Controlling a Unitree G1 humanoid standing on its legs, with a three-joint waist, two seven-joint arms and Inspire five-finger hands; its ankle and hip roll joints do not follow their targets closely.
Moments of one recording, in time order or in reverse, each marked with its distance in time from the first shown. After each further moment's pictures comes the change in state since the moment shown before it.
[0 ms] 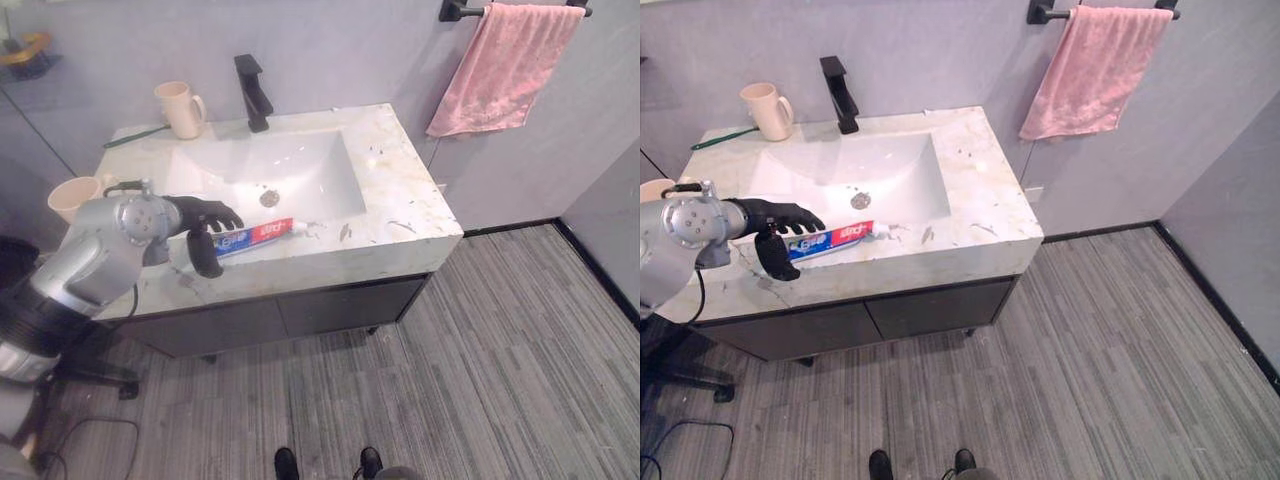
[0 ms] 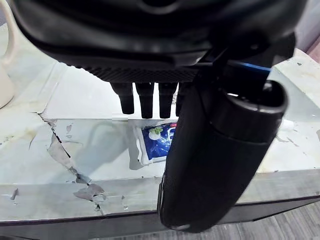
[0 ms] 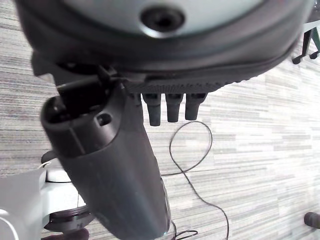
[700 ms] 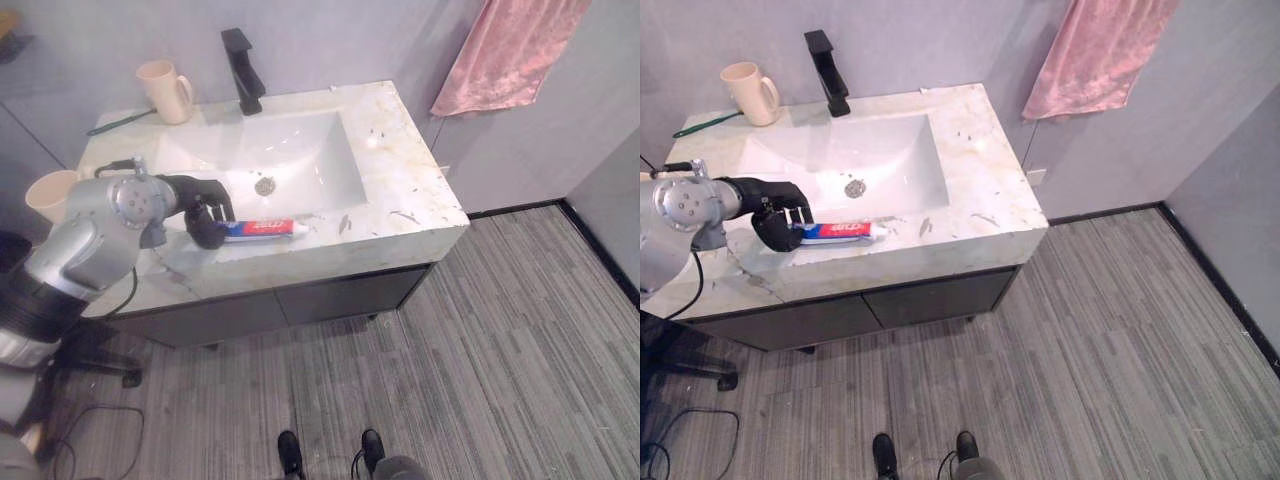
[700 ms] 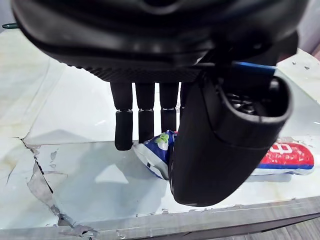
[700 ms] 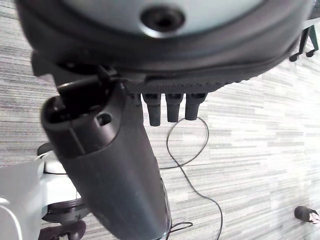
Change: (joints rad) left arm -0.078 0.000 0.010 0.020 0.031 -0.001 0.004; right arm -0.037 -0.002 0.008 -0.008 0.001 -0.014 0.018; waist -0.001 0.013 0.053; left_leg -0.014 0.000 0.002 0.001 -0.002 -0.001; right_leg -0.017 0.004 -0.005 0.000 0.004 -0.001
